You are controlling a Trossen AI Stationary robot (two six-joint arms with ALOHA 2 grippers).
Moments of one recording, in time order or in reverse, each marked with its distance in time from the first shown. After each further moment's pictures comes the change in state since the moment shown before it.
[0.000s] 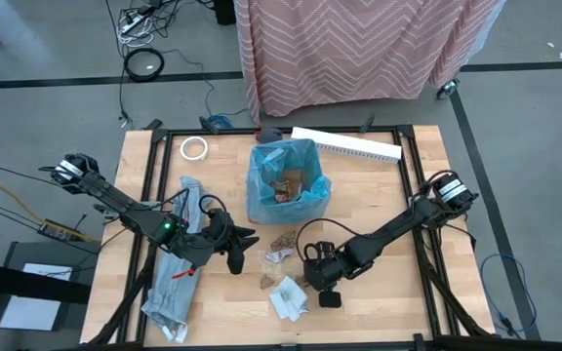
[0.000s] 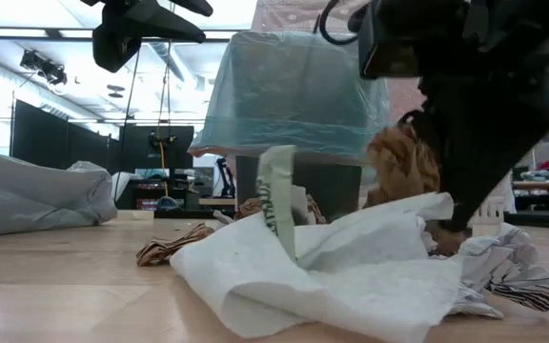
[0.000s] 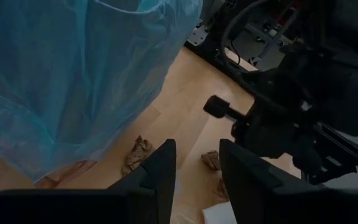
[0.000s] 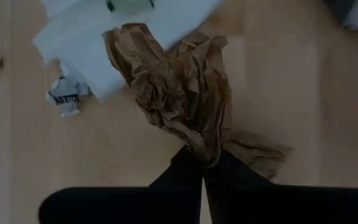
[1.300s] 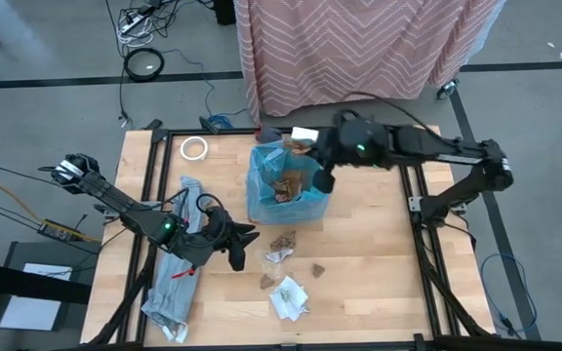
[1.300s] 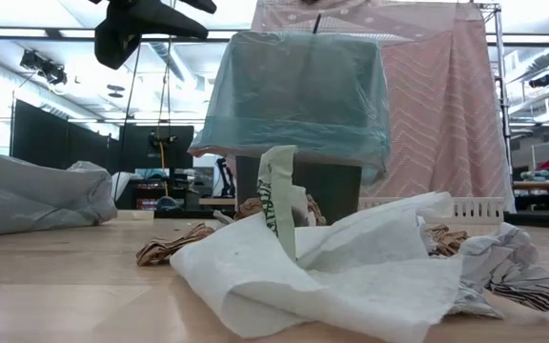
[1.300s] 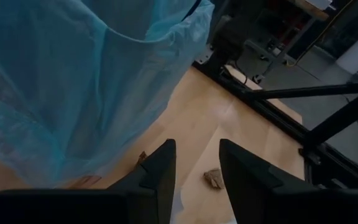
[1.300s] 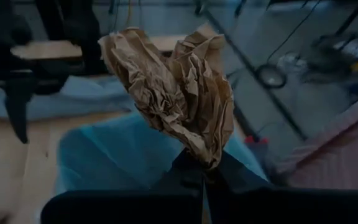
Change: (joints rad) left arm 0.000 0.000 0.000 0.037 -0.072 -0.003; right arm -0.561 -0.414 0.429 -0.223 0.198 -0.516
